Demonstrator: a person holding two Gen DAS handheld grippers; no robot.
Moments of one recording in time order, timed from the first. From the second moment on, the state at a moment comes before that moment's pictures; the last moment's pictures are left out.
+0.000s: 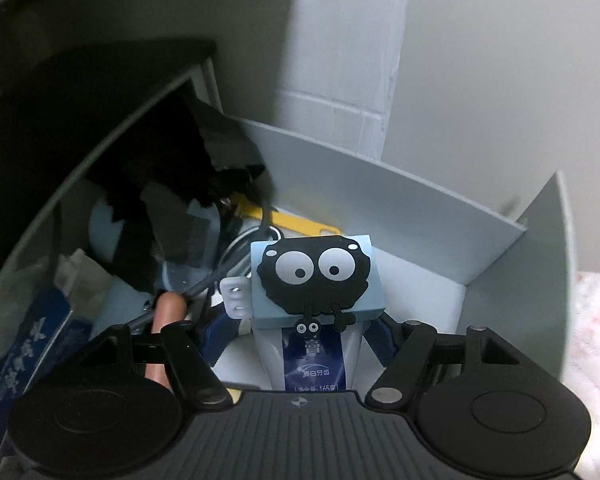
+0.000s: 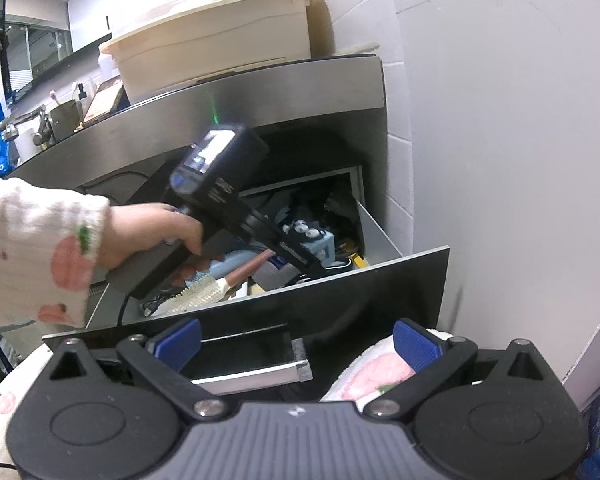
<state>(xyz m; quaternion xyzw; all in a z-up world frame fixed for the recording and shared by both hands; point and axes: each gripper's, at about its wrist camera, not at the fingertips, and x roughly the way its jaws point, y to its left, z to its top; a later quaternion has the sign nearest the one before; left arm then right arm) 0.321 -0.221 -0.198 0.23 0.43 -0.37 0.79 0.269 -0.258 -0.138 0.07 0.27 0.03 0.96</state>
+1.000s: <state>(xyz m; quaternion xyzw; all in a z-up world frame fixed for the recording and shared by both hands) 0.330 -0.231 -0.243 0.28 0.48 -0.37 0.75 0.283 -0.250 -0.138 0.07 0.28 0.04 0.96</state>
